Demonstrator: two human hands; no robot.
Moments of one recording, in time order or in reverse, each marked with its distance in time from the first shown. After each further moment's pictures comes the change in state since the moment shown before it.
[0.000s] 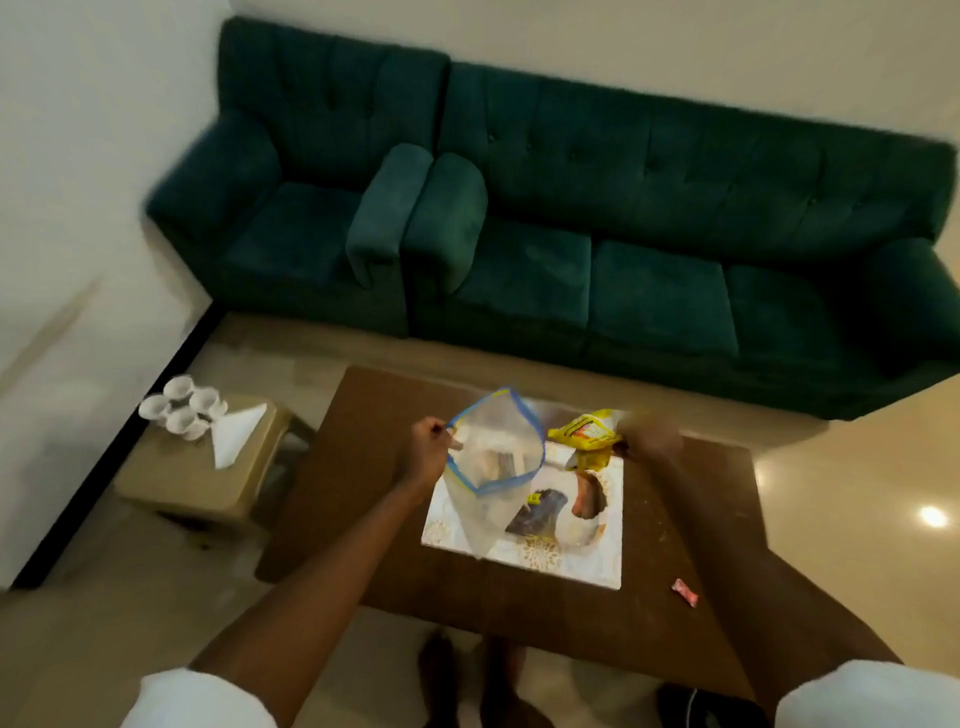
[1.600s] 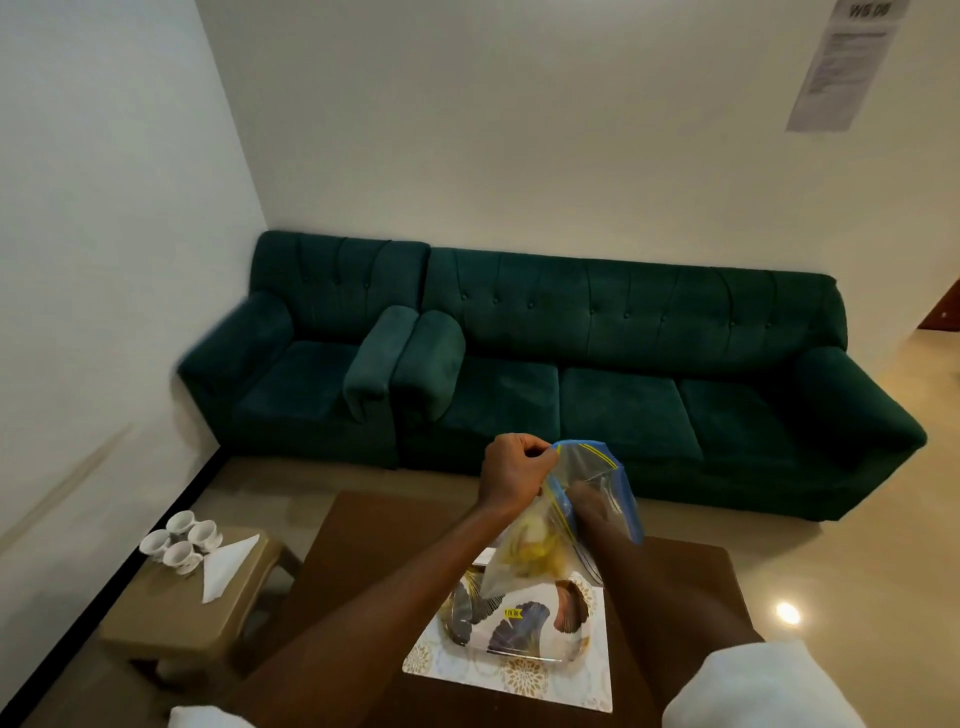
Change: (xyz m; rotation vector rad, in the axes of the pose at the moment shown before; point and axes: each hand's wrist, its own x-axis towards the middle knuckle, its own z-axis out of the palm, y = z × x) left_hand -0.131 0.175 0.091 0.055 -0.017 0.551; right_hand -0.066 -0.047 -0.042 -0.702 -0.187 -0.472
